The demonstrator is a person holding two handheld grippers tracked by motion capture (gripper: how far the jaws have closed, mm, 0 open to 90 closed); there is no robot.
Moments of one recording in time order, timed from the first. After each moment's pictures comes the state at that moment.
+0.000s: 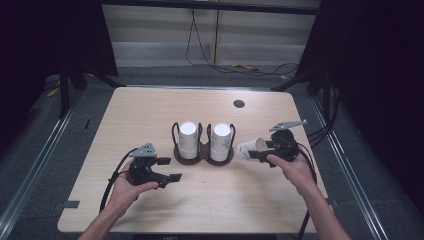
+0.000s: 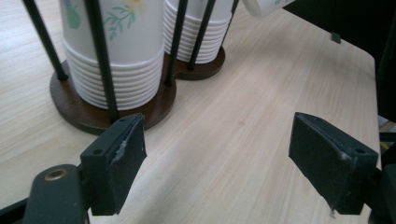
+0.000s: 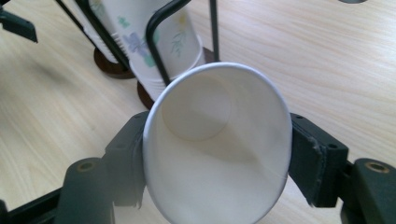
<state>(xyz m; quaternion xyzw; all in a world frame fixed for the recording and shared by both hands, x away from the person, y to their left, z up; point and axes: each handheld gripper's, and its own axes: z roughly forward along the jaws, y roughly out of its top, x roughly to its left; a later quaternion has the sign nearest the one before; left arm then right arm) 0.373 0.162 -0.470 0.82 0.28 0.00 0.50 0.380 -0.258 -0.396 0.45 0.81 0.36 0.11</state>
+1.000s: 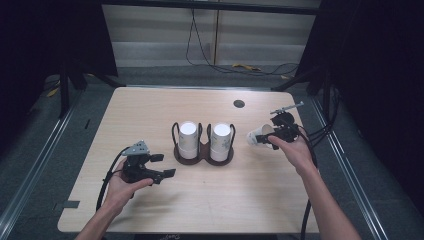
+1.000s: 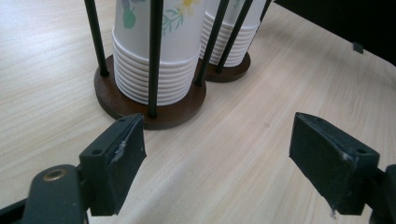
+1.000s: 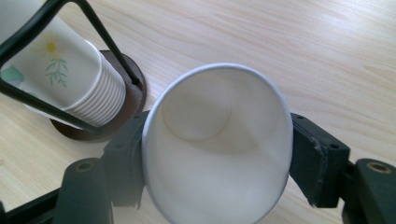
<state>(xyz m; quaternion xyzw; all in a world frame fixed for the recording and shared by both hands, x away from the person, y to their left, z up) 0.378 0.178 -0.472 0.81 0.30 0.02 0.50 0.434 -0.273 -0.393 0.52 0.80 0.27 0.14</state>
